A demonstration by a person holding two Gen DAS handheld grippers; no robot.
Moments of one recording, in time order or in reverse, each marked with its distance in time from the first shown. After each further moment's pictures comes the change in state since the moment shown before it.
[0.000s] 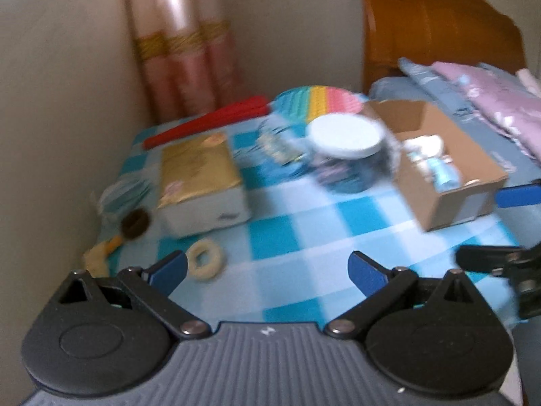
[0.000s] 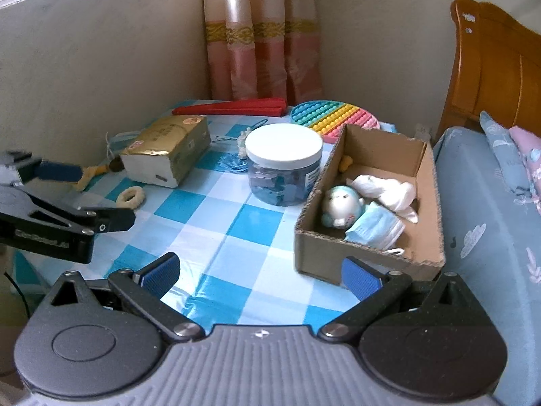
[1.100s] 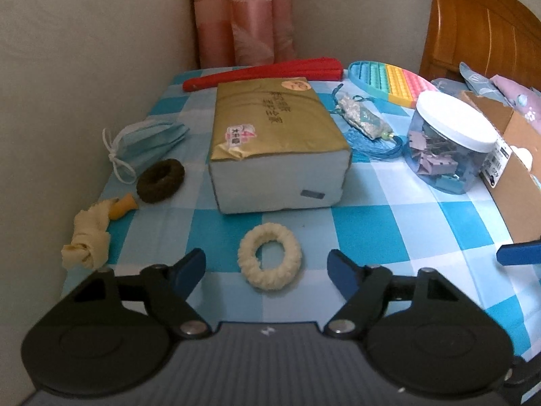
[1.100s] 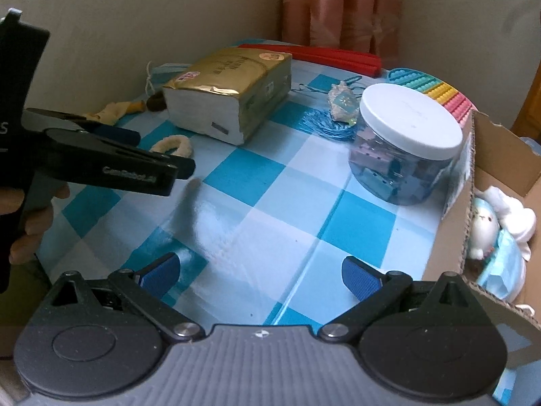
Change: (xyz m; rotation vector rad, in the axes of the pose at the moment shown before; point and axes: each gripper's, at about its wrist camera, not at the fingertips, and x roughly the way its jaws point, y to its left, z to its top) left arm 0.092 0.061 -0.011 -0.170 0.079 0.044; right arm 0.107 0.067 0.014 -0.172 0.180 0.136
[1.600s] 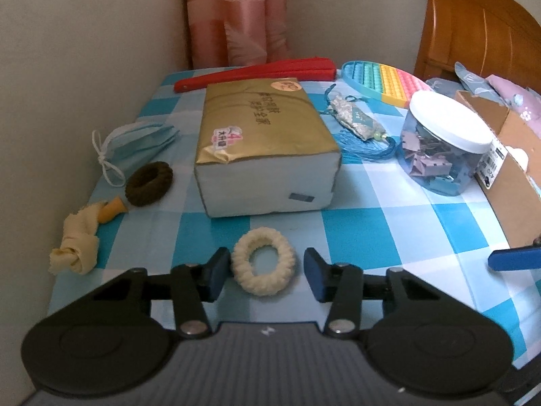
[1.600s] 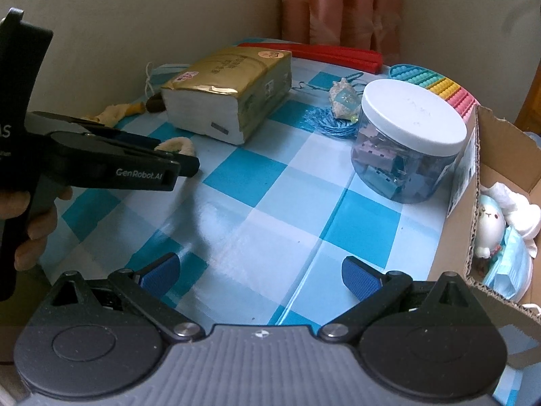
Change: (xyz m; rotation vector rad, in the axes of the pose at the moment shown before) left arm 0.002 -0.006 0.002 0.006 -0.001 -0.018; right arm 0.004 -0.002 0.001 0.018 0.002 0.015
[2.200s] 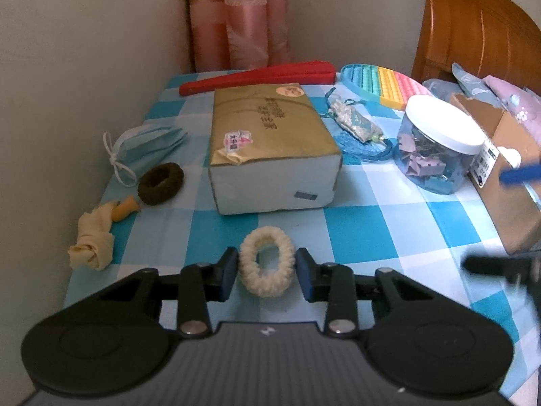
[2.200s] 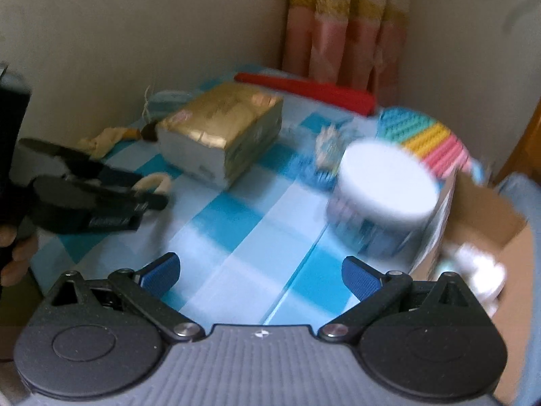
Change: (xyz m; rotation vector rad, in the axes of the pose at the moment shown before) left arm -0.015 0.007 -0.001 0.006 0.001 -0.011; right arm -0.024 -0.007 0.034 -0.098 -0.050 -0.047
